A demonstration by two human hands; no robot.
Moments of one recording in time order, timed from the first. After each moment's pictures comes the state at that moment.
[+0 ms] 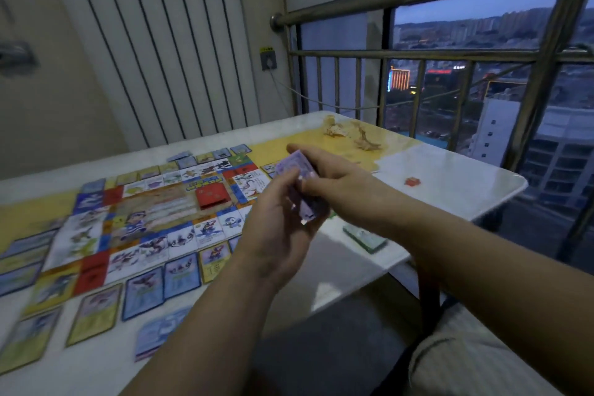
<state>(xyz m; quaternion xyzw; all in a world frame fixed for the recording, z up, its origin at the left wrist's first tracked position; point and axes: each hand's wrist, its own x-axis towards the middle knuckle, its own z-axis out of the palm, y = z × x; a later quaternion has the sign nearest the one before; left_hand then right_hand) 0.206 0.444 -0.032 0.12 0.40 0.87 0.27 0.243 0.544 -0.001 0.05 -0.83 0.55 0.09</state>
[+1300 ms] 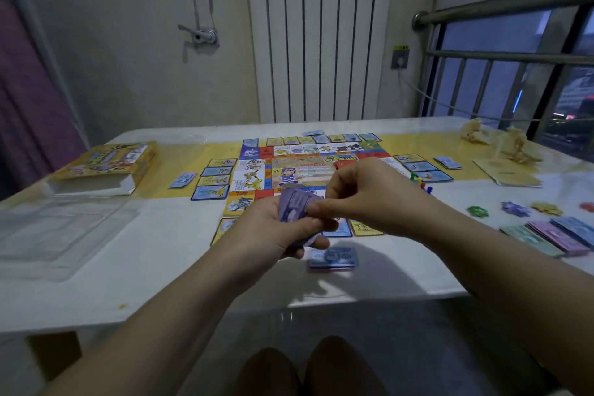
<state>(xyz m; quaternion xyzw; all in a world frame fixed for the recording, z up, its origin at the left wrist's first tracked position) 0.230 0.232 -0.049 0.16 0.74 0.65 0.09 0.216 0.395 -0.017 0.17 -0.92 0.36 0.06</state>
